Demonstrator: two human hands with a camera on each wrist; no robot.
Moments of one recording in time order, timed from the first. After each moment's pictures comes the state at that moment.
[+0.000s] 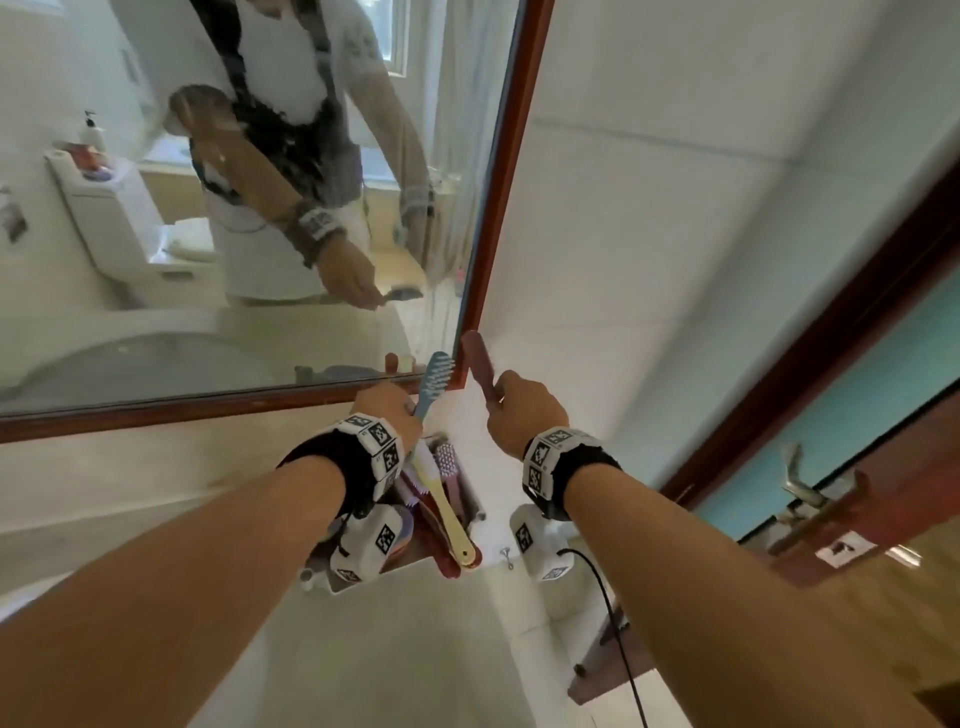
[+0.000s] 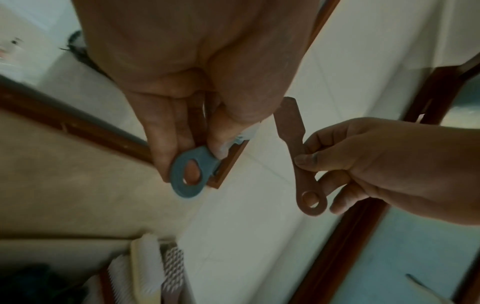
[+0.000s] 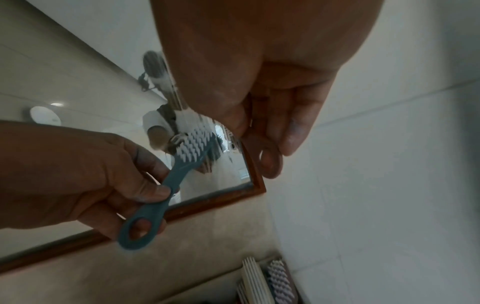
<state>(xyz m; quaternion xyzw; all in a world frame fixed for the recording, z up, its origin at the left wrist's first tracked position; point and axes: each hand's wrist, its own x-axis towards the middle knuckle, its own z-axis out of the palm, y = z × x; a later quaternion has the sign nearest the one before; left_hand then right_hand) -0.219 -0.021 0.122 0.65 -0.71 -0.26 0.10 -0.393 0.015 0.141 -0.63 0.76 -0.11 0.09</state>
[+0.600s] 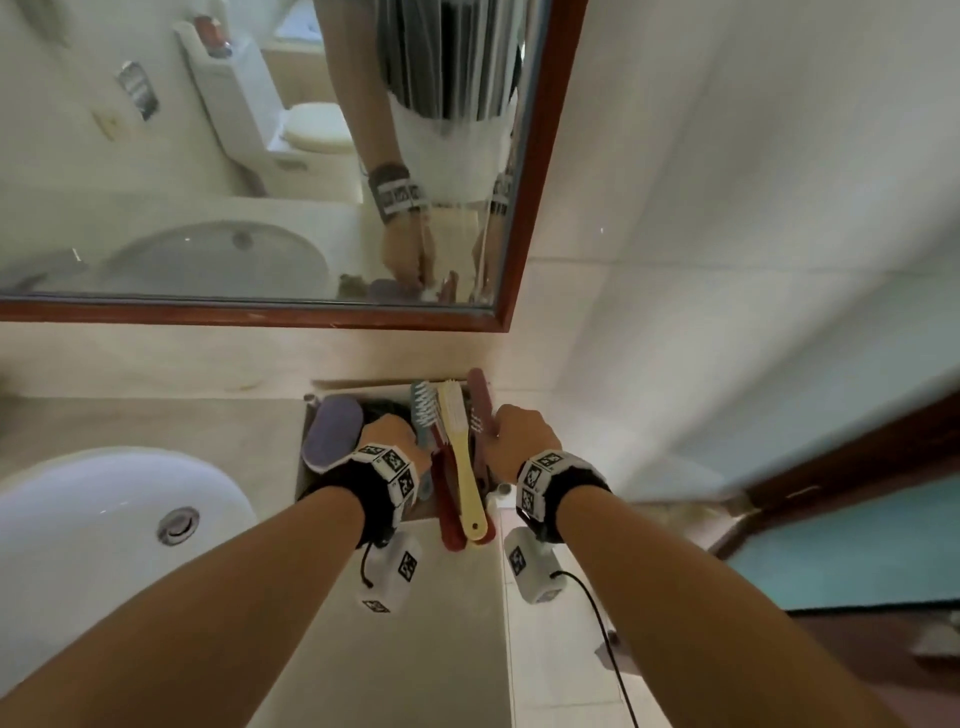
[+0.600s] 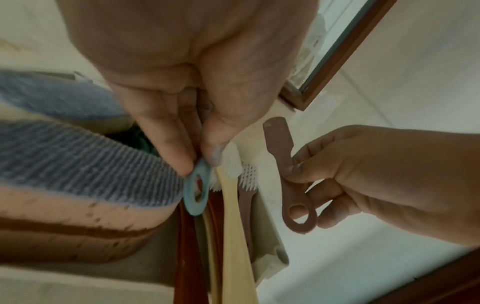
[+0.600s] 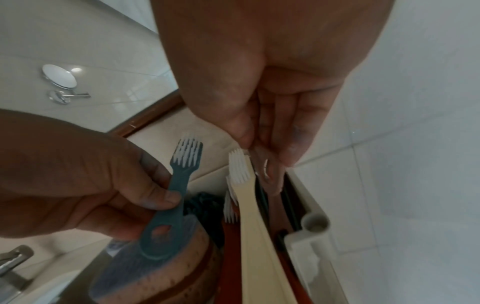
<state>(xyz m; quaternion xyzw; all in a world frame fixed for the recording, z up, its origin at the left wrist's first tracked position) -0.258 -0.028 -0.020 0.79 -0.50 -0.36 0.01 -0.420 -0.041 -0.008 -0.68 0.68 0.00 0.29</state>
